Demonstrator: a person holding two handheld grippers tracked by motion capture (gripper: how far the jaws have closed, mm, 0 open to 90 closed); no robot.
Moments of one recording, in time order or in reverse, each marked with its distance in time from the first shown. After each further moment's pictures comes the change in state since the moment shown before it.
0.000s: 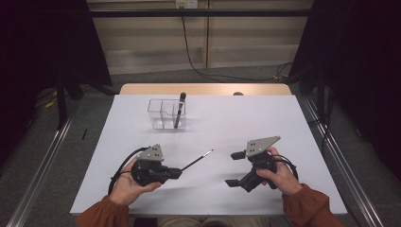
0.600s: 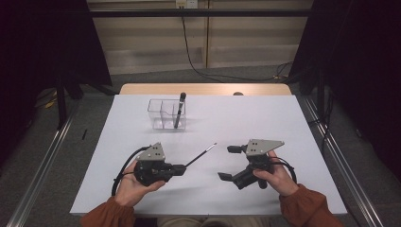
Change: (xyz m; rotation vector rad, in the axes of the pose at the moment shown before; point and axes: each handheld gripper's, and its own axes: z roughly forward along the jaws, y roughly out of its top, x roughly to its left) left arm -0.008 0.007 0.003 -0.102 0.030 0.004; right arm 0.008 0.002 0.009 -0.207 -0.112 -0.019
